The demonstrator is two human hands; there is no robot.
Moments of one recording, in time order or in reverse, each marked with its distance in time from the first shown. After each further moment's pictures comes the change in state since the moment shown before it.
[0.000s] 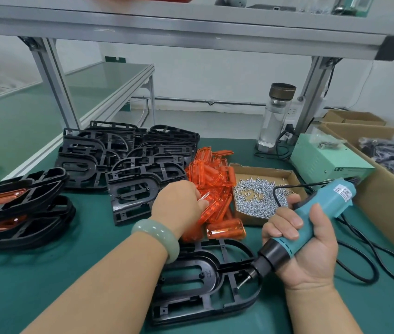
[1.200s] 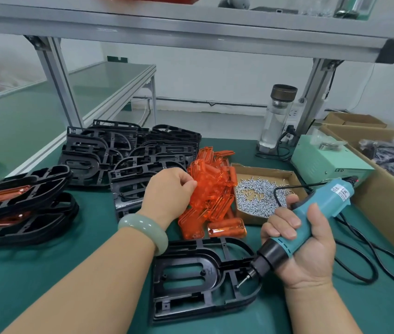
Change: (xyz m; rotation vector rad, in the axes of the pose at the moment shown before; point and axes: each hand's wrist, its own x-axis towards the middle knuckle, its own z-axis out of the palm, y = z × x) left_hand -0.004 -0.010 -0.024 -0.309 0.141 -0.017; right_hand 0.000 0.002 0.002 -0.042 0.005 0.004
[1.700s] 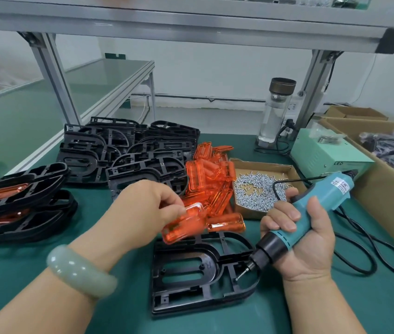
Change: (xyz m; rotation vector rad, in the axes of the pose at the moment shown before) left_hand -0.048 -0.004 -0.050 0.082 -0.210 0.095; right_hand 0.000 -0.001 0.000 0.031 0.014 -0.003
